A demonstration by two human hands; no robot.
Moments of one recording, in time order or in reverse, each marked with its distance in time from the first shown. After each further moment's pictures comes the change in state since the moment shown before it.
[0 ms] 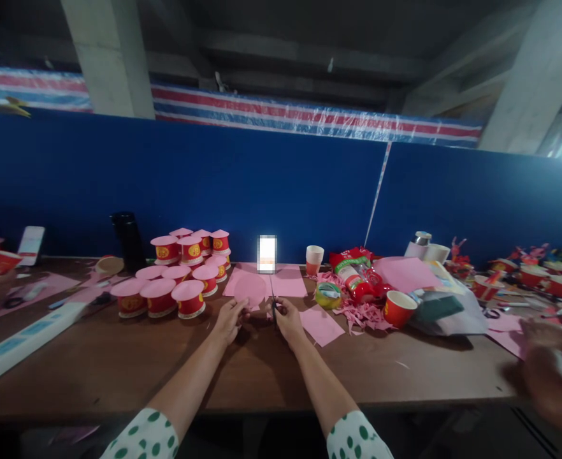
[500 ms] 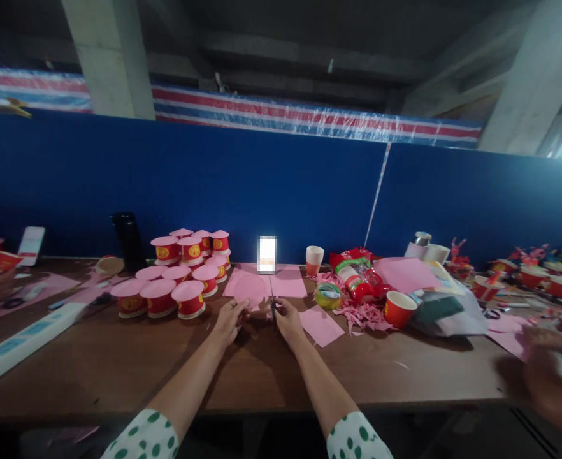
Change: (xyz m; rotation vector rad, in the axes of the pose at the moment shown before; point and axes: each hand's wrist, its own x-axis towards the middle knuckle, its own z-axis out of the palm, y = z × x) left_hand 0.000 0.000 0.000 0.015 0.000 -0.005; right_hand -0.003 -0.003 0.000 0.021 -0.032 0.006
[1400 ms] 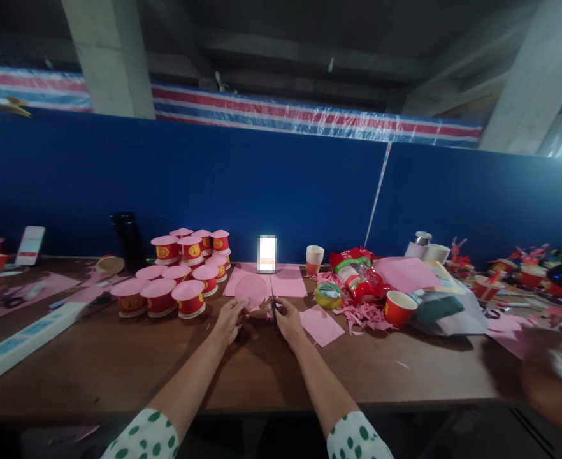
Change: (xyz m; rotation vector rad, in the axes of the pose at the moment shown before) left_hand 0.000 0.000 0.000 -0.012 -0.008 0.019; right_hand 0.002 0.005 -0.002 -0.022 0.005 -0.002
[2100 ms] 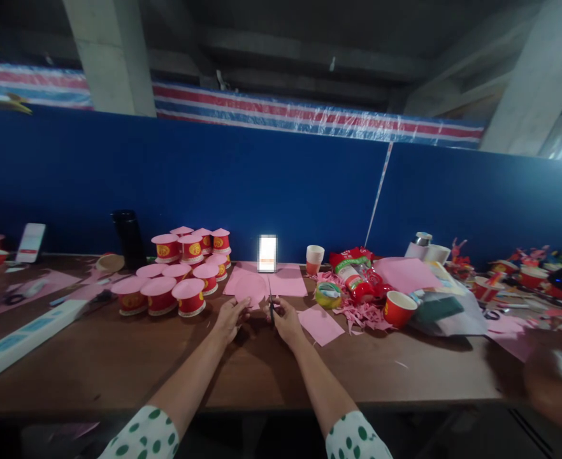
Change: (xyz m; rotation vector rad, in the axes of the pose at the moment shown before) left_hand -0.004 0.005 0.003 0.024 0.004 -0.038; right_hand -0.005 -0.004 0.002 -0.030 -0.074 -0.039
